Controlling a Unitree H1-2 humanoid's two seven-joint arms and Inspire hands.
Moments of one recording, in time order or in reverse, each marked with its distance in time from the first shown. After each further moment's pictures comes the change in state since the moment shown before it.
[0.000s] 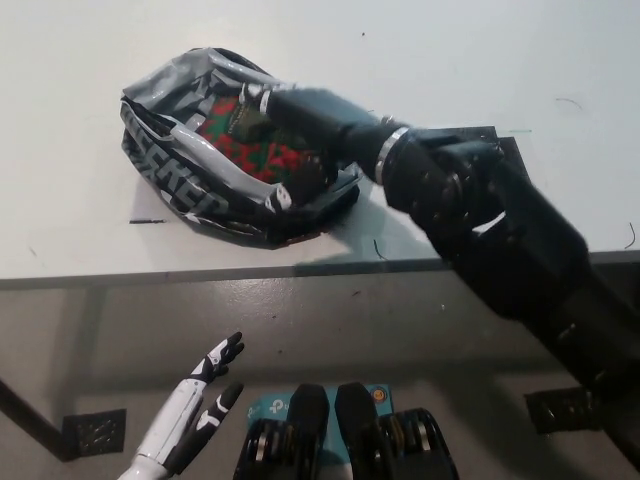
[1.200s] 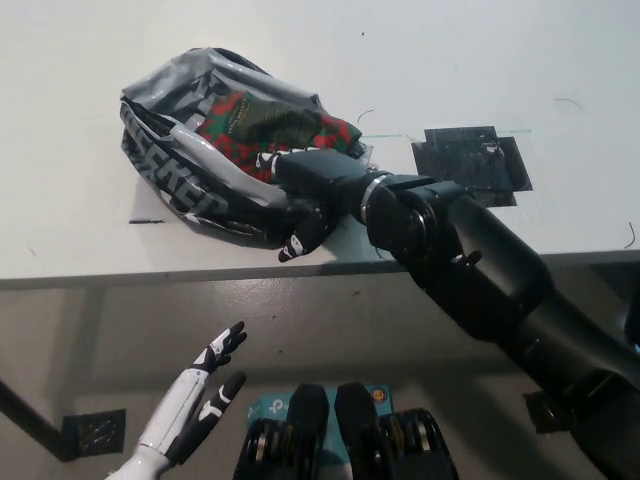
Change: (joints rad) left_arm -0.021 -0.001 -0.002 -0.017 -0.001 0.014 -0.001; right_arm 0.031 0.056 0.053 0.217 -0.116 -0.057 0.006
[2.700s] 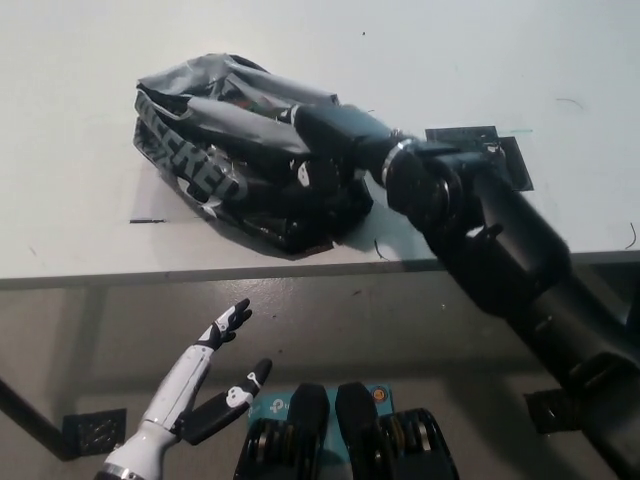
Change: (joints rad) left_arm -0.061 0.000 -0.003 0.006 0.001 0.017 -0.001; right_arm -0.061 -0.014 -0.144 0.006 -0.021 -0.024 -0.017
